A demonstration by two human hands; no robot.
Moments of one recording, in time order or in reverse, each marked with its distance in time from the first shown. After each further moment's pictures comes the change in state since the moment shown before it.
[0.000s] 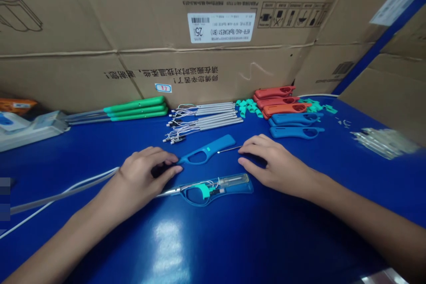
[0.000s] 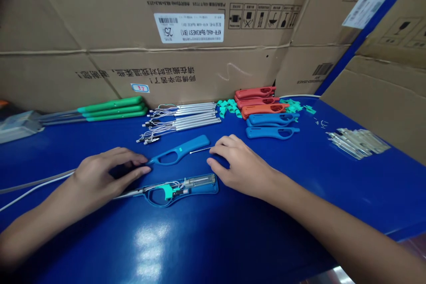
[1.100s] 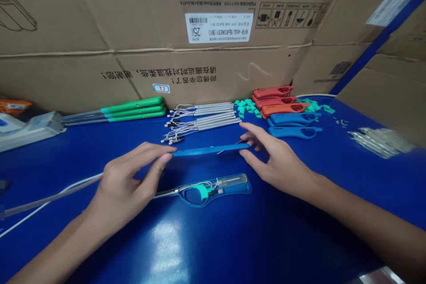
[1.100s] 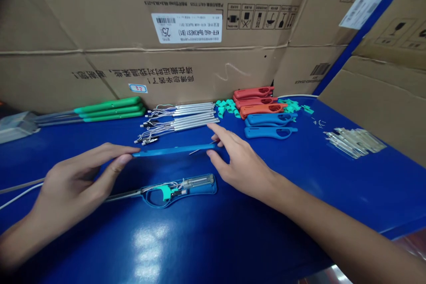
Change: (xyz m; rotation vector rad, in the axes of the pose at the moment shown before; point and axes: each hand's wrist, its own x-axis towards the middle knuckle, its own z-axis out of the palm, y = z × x) left_hand -0.001 0.028 -0.013 -0.143 0.180 -0.066; right_hand -0.002 0.000 0.004 0.123 0.202 0.095
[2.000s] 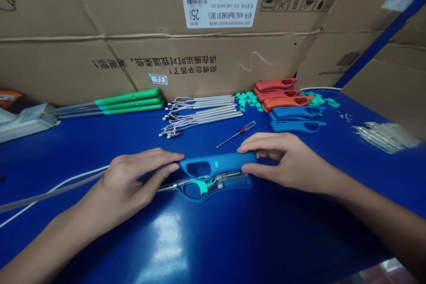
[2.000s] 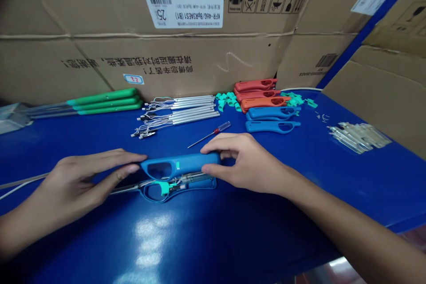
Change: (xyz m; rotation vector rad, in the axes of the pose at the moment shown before) left_hand -0.002 -0.005 -0.005 -0.063 -0.233 0.133; right_hand 0.002 -0.009 -0.019 0.255 -0.235 0.030
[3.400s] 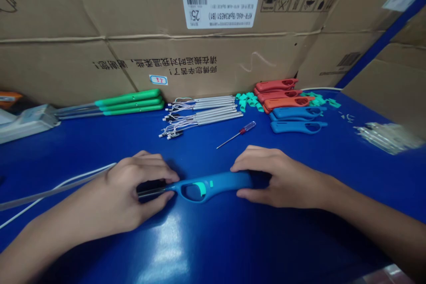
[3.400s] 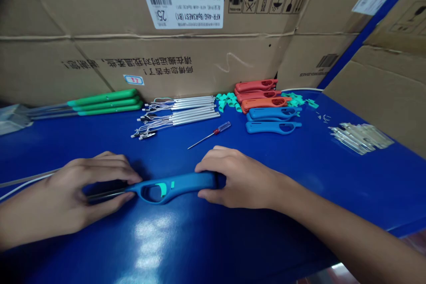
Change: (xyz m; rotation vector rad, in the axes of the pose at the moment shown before) left_hand 0.004 0.003 -0.014 0.036 -0.378 -0.009; right_hand -0.002 -0.005 0.007 -0.121 -0.284 -0.123
